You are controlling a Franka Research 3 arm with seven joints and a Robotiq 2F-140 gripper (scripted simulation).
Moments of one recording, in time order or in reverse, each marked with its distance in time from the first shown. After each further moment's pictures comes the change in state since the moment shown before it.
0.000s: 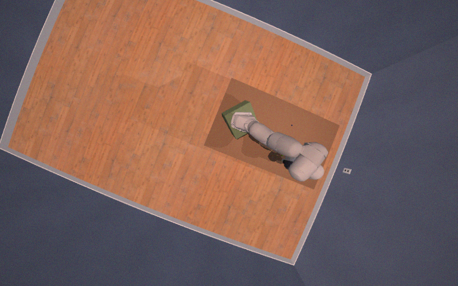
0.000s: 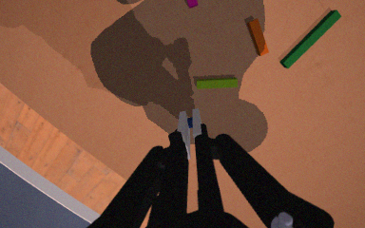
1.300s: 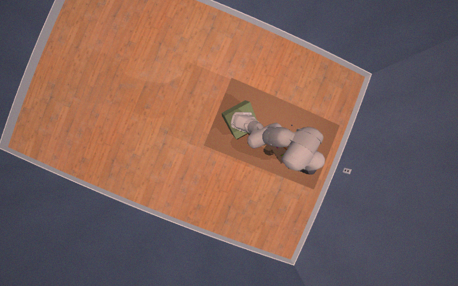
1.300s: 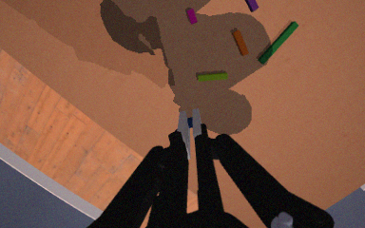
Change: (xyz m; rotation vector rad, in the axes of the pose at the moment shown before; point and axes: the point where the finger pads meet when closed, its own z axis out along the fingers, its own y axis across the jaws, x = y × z) arm 0.008 -0.008 -0.085 -0.021 0.012 0.033
